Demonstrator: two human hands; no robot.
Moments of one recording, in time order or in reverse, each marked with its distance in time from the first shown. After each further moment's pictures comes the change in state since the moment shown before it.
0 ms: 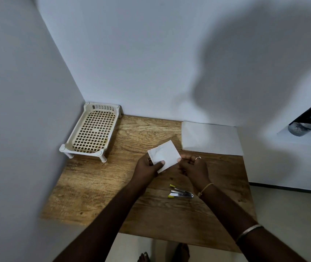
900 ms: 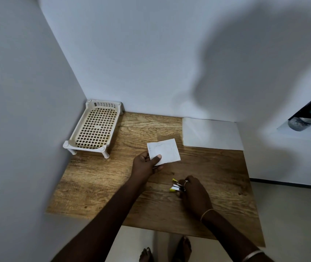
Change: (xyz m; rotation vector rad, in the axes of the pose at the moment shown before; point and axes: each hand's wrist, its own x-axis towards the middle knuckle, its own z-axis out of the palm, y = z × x) left_hand -0.012 0.004 -0.005 -0.140 0.112 -0.095; right_hand -0.050 0.076 -0.027 -1.261 -0.196 -0.433
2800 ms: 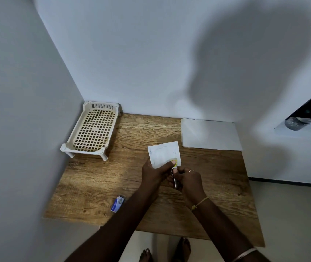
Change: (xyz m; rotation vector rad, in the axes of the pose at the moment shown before) left_hand -0.011 -0.021 0.029 -0.138 -0.073 0.060; right_hand 0.025 -0.063 -0.043 1.473 0.116 0.582
